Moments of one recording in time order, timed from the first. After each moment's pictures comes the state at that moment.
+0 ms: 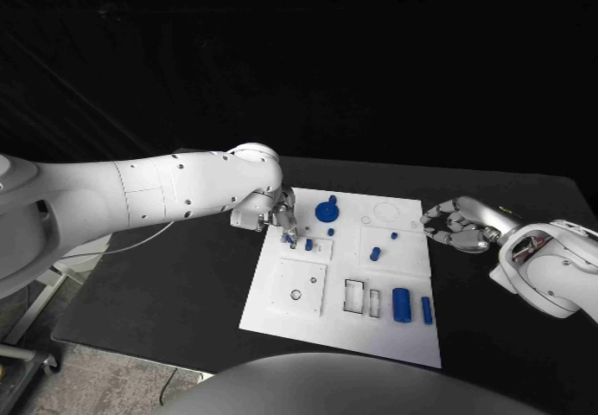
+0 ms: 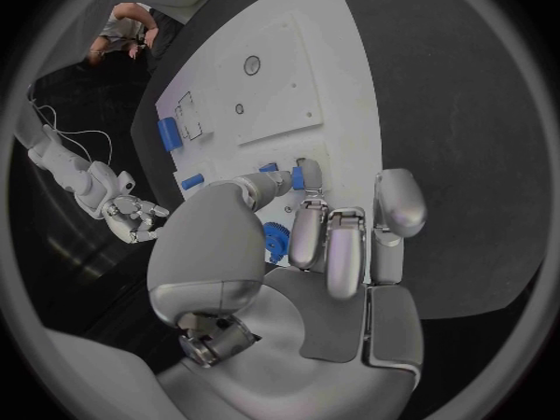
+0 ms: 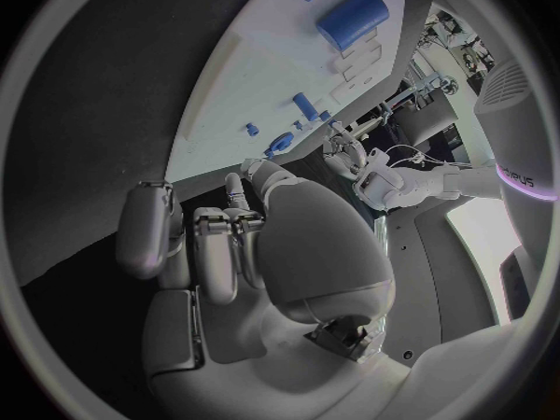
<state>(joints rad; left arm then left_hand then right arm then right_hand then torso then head) 1.31 -0.61 -0.20 1.30 -0.98 0.39 -0.66 1.12 -0.19 0.72 0.12 0.27 0.95 0.04 0.48 0.93 1.39 -0.02 1.42 1.31 1.47 -0.06 1.54 1.31 0.10 1.30 0.06 1.19 1.31 1.13 -0.99 -0.12 1.58 -1.34 -0.33 -0.10 1.37 0.01 0.27 0.11 0.38 0.84 0.12 0.18 0.30 1.46 0.02 1.58 1.31 1.47 -0.04 1.56 1.31 0.08 1.41 0.08 1.22 1.31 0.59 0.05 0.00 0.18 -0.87</state>
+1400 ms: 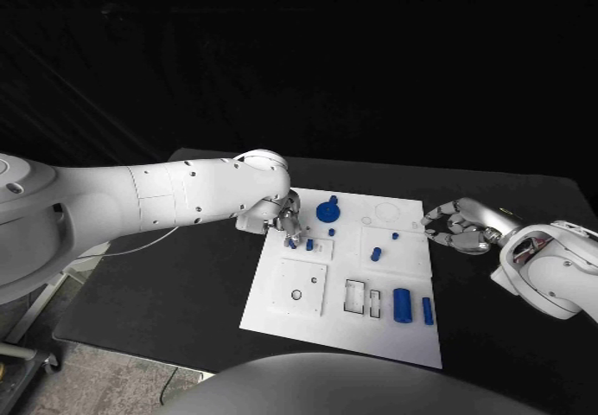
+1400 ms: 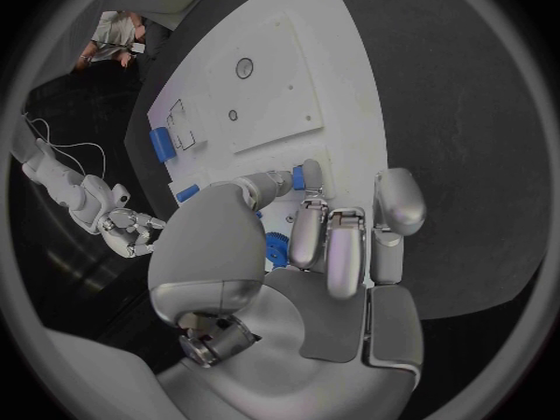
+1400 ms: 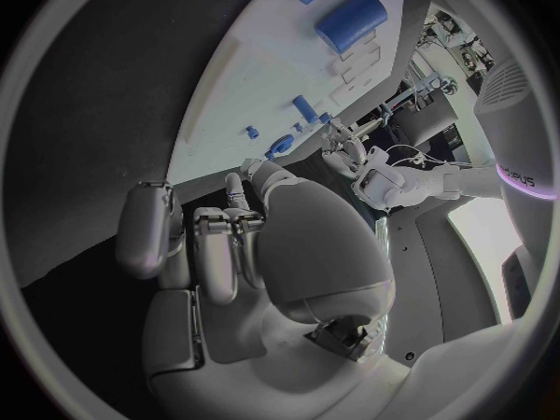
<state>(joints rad) 1.29 -0.58 -0.21 1.29 -1.03 0.40 -0.66 1.11 -0.18 0.71 0.12 0.26 0.94 0.05 0.48 0.93 1.39 -0.01 1.42 1.31 1.47 -0.06 1.54 1.31 0.10 1.29 0.06 1.19 1.31 1.13 -0.99 -0.12 1.58 -1.34 -0.32 -0.11 1.37 0.01 0.27 0.11 0.38 0.84 0.12 0.18 0.30 1.47 0.03 1.58 1.31 1.47 -0.04 1.56 1.31 0.08 1.41 0.08 1.22 1.31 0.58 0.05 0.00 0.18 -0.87</state>
